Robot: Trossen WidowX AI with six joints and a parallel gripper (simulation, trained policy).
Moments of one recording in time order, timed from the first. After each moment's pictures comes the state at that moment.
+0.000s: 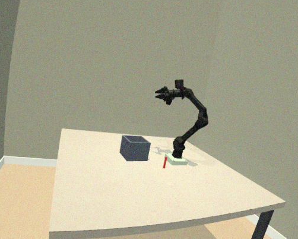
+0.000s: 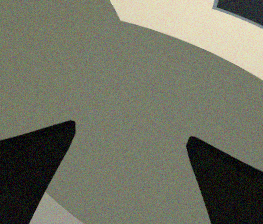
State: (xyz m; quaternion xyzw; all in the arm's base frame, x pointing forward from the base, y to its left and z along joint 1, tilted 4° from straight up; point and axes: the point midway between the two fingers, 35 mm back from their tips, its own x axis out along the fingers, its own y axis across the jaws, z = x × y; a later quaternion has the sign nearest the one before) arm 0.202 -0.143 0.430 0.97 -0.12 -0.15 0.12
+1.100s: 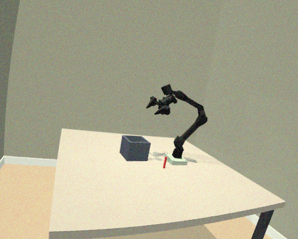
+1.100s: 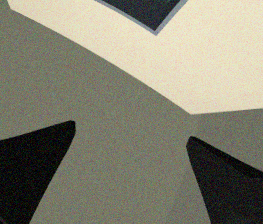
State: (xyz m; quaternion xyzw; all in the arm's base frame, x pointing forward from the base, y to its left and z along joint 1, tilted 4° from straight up) arm 0.266 0.002 0.341 0.93 0.19 -0.26 0.16
